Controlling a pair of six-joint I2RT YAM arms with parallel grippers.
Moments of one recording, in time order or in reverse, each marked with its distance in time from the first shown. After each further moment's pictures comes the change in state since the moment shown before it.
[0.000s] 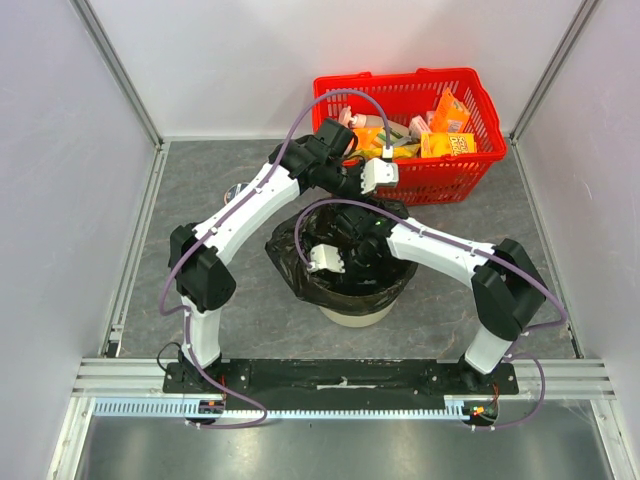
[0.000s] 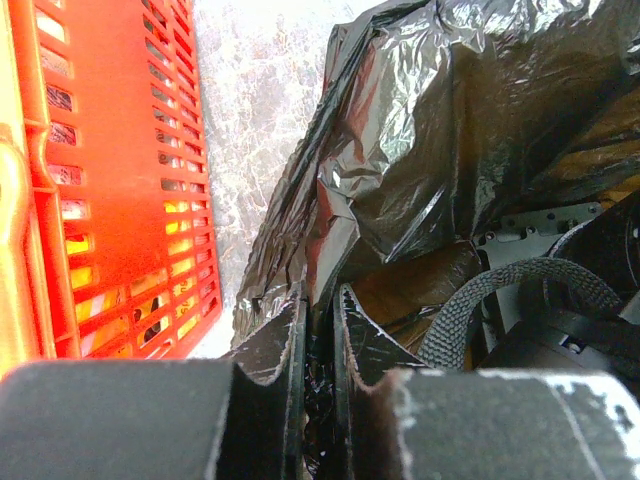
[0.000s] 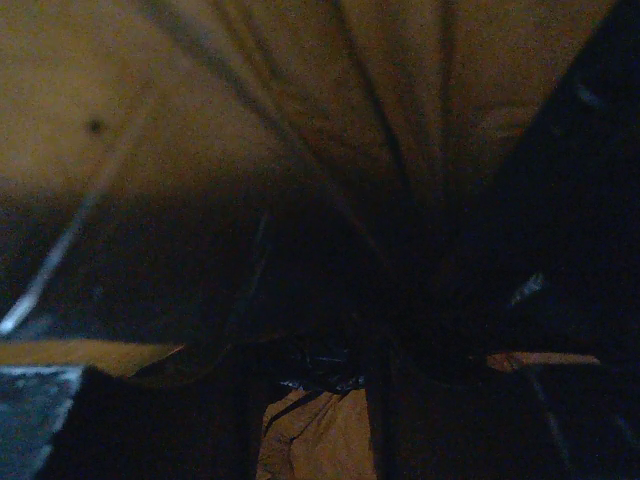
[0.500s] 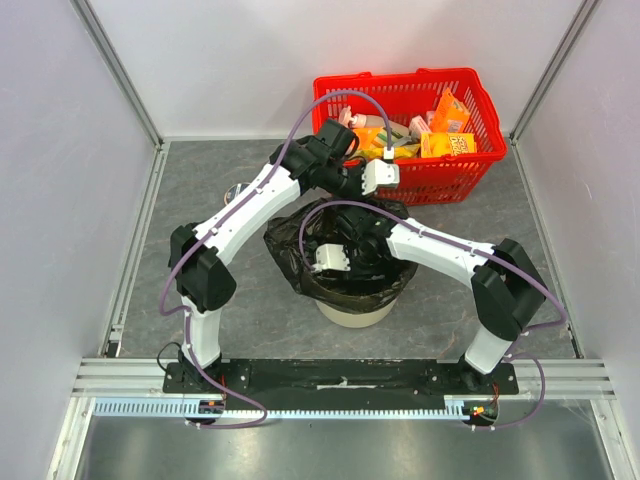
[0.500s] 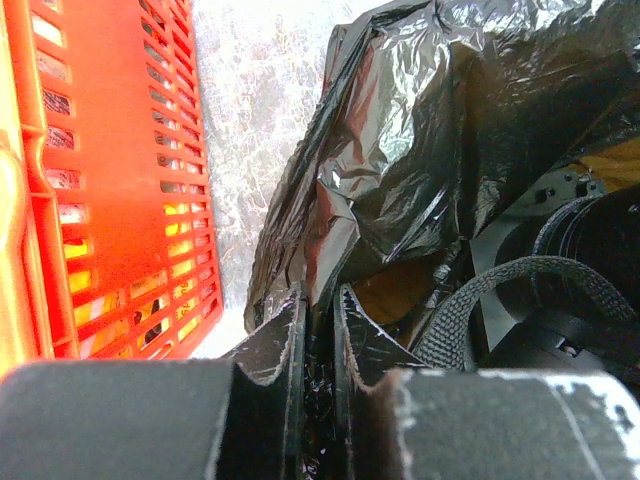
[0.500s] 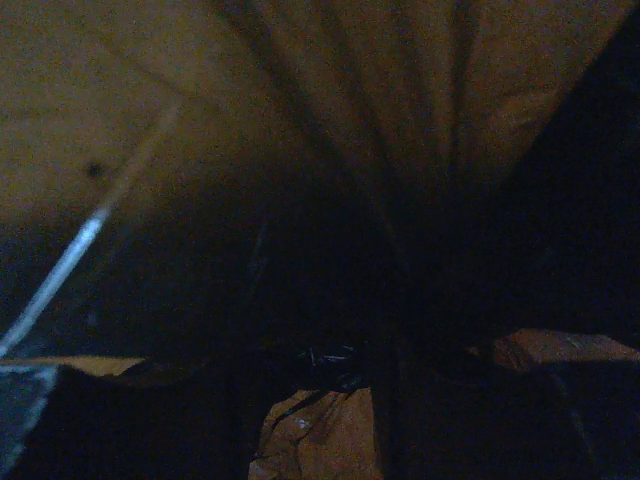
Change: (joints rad) left arm -0.004 0.000 0.000 -0.002 -0.008 0.003; right arm 0.002 0.001 0.000 -0.015 0.225 -0.014
